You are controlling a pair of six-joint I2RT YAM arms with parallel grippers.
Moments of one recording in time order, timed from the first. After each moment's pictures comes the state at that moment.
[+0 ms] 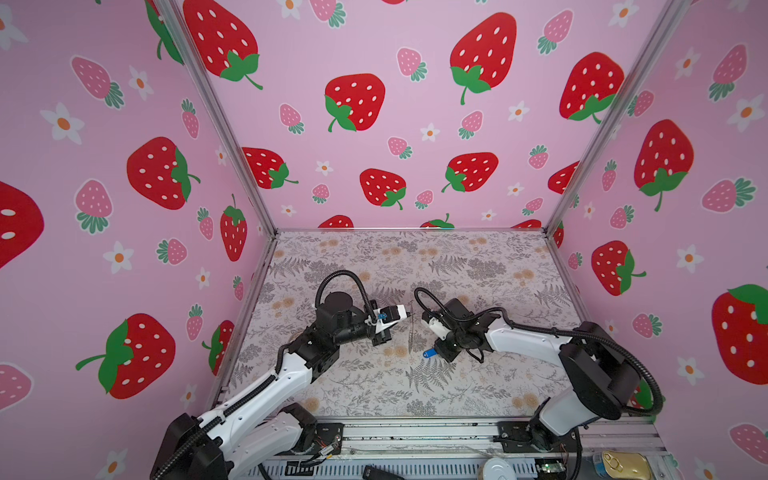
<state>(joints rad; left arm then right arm) -0.57 1.00 0.62 0.14 0.59 0.57 0.86 1.58 0.81 -0.38 -0.15 -0.04</state>
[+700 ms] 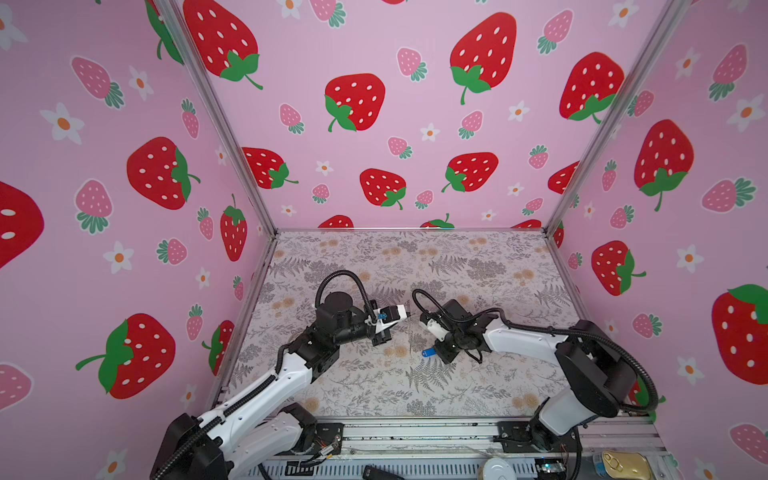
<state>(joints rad) -0.57 1.00 0.62 0.14 0.59 0.57 0.87 1.60 0.81 -0.37 -0.14 -0.07</state>
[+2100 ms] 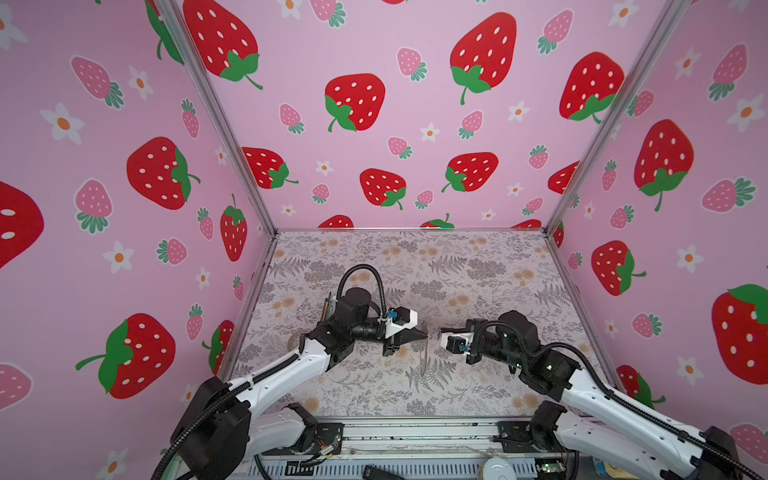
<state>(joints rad) -0.63 1.21 0.66 0.19 0.94 0.41 0.90 0.82 0.55 -0.09 -0.23 -0.86</state>
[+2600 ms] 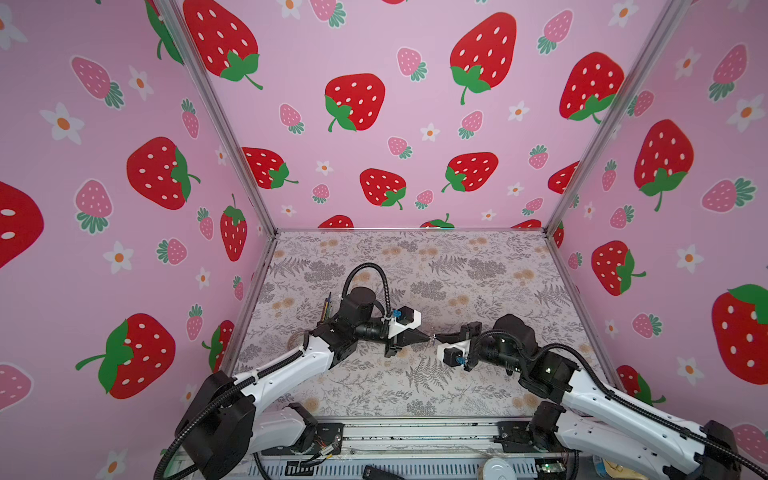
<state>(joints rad) -0.64 1.23 0.68 0.15 0.94 0.40 0.98 0.82 0.55 -0.08 -0.22 -0.93</state>
